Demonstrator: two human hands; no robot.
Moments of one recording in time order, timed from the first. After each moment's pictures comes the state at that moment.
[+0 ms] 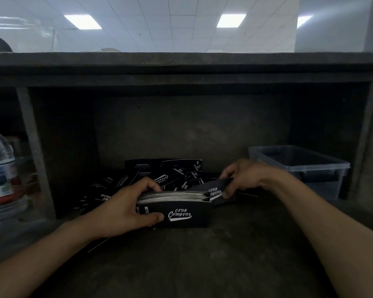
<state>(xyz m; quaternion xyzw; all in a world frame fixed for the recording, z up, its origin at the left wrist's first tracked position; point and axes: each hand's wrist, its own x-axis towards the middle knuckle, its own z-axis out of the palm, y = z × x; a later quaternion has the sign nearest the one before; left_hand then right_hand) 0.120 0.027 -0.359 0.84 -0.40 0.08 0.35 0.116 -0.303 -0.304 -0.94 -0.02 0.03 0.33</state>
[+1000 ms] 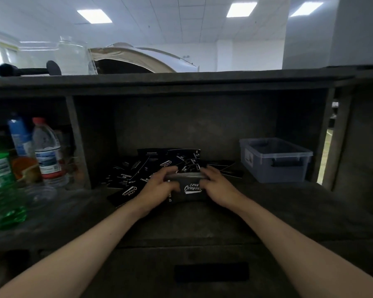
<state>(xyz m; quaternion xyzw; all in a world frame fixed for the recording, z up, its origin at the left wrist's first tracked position) 0.049 -0.044 -0.364 0.82 -0.18 0.05 0.54 0.027 -0.239 -0.364 -0.91 -0.08 -0.10 0.40</state>
